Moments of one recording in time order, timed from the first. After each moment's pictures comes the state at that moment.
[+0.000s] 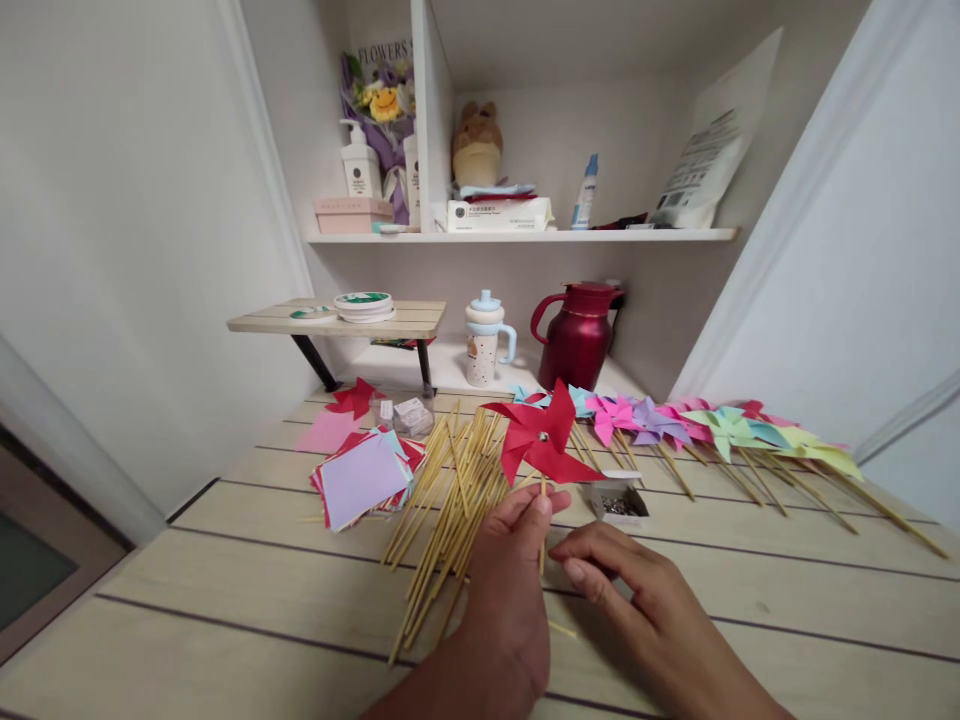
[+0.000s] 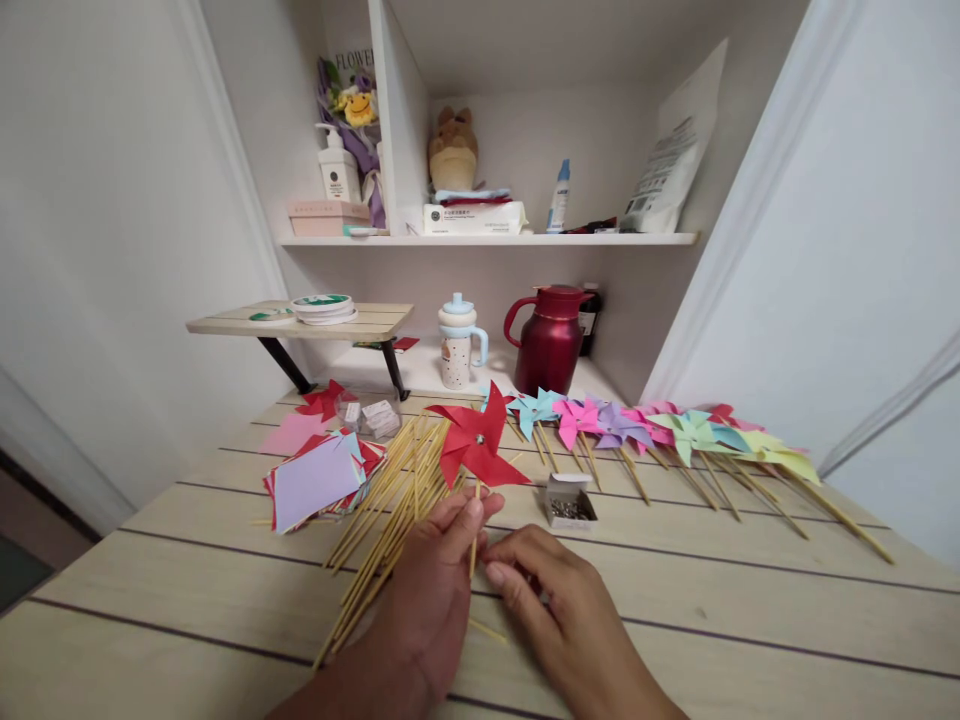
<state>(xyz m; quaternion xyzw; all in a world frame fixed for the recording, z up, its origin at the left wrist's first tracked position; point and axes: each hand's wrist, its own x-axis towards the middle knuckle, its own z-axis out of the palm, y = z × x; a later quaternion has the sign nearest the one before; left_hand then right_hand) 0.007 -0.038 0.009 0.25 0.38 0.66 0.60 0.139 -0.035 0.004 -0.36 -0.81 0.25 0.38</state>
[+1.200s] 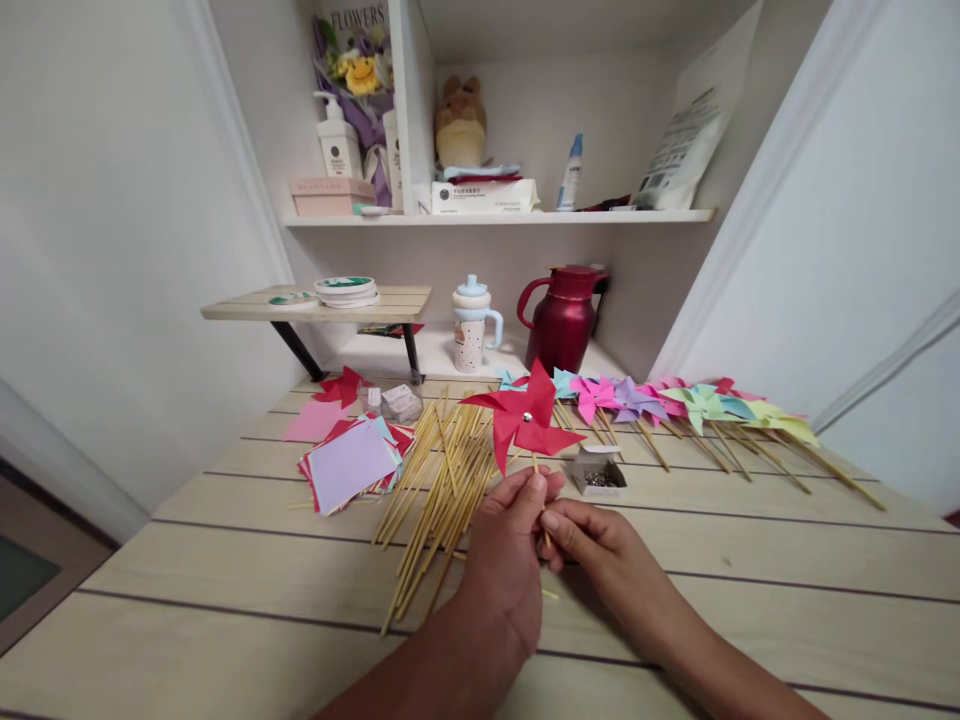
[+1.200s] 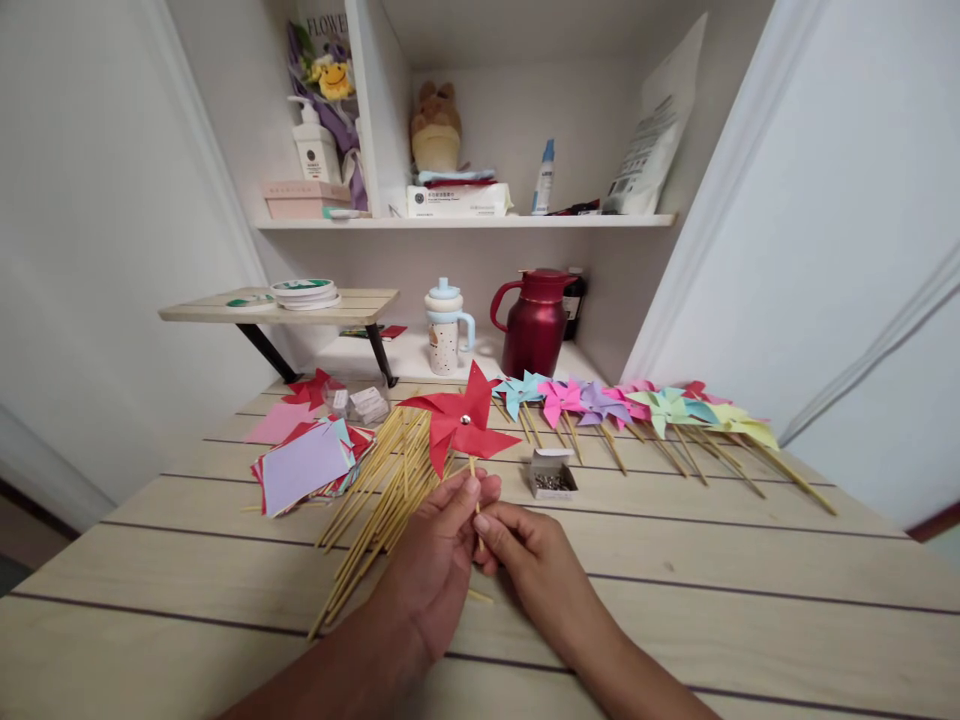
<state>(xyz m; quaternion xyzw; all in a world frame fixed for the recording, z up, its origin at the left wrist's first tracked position) 0.016 -0.038 0.011 0.19 0.35 0.62 0.68 0.128 -0.027 -0.007 -0.41 -0.64 0.52 0.39</state>
